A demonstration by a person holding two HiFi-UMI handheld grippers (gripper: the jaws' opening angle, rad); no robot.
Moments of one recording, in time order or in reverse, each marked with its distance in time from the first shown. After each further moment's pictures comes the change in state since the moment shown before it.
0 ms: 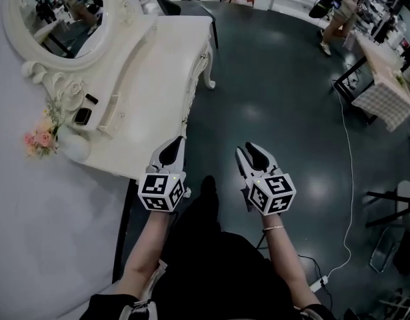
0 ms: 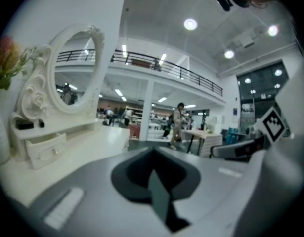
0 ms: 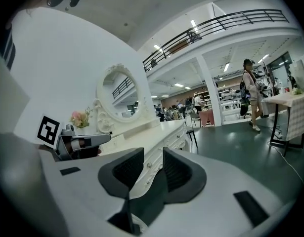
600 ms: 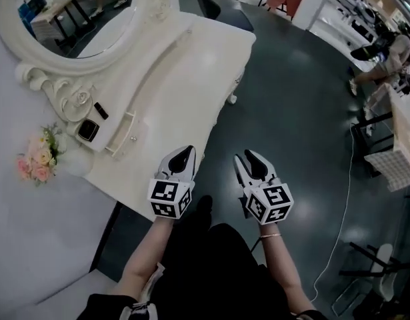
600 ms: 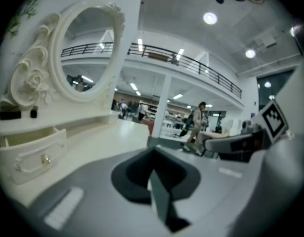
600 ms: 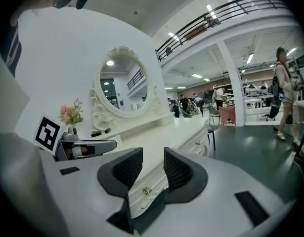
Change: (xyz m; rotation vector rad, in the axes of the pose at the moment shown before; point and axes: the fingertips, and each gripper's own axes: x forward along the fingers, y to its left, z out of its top) left arm 0.105 0.113 0.004 -0.119 0.053 0.146; right arm 0.187 -0.007 0.052 -0.098 0.106 0.190
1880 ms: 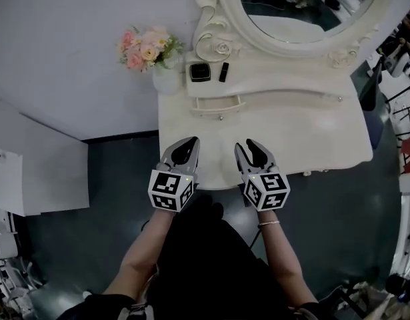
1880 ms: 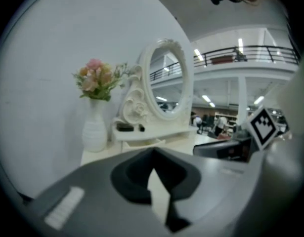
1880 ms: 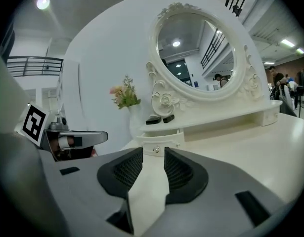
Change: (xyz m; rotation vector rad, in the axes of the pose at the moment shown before) left arm -0.132 0.107 -0.001 -0.192 -0.159 0.941; right arm 0.170 0.158 0.002 -0.316 0.220 0.904
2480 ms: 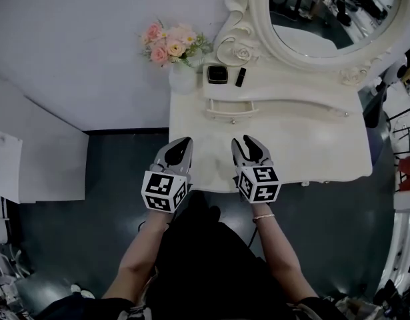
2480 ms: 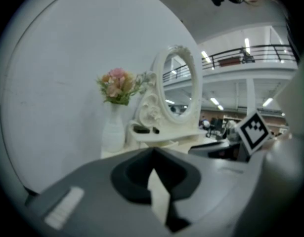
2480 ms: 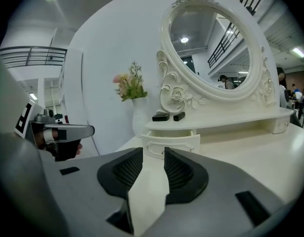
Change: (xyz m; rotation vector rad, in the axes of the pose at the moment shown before) left arm -0.036 0.047 -0.002 -0.040 -0.032 0.095; right arm 0.047 0.029 0.000 -0.083 0.061 0.008
